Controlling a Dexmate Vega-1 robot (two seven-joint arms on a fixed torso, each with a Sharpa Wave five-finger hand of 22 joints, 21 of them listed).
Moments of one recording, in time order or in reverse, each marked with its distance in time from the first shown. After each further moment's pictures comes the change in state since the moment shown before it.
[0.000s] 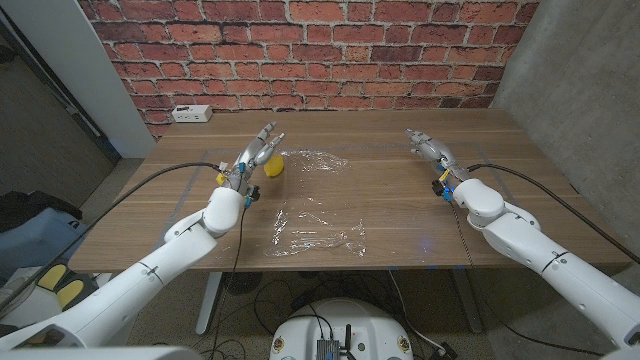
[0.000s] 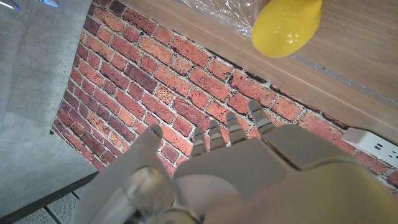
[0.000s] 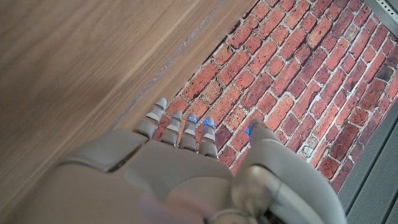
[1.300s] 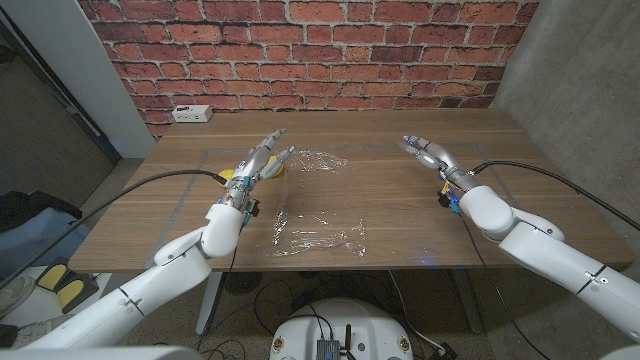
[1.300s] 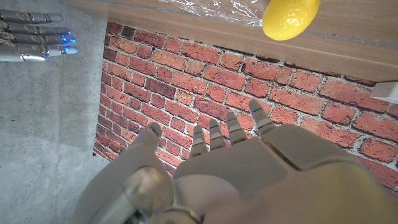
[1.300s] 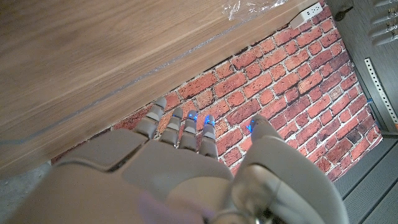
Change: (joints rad) left arm 0.173 0.078 -0.037 -0.231 0.231 0.106 0.074; left_hand 0.008 -0.008 0.011 -0.016 -0.008 0.032 -0.007 0.000 0.005 0.016 -0.002 0.000 0.005 0.000 0.000 -0.008 0.000 -0.005 0.005 -0.005 0.000; right arm -0.162 -0.159 0.046 -0.311 -0.217 -0.195 -0.105; right_hand 0.016 0.005 0.008 -0.016 0.000 0.026 0.001 0.007 0.000 0.029 -0.007 0.008 0.005 0.012 -0.012 0.007 0.007 0.000 0.000 0.000 0.000
